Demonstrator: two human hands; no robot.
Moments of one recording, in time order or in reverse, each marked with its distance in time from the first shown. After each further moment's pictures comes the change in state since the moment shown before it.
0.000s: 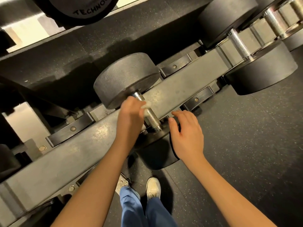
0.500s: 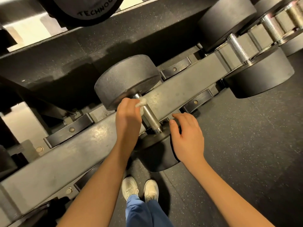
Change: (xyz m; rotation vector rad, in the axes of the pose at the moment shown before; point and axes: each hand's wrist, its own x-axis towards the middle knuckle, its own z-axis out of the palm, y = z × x) left_hand -0.003 -0.001 0.005 -0.130 0.195 -0.132; right_hand -0.001 -0.002 0.000 0.012 0.001 0.013
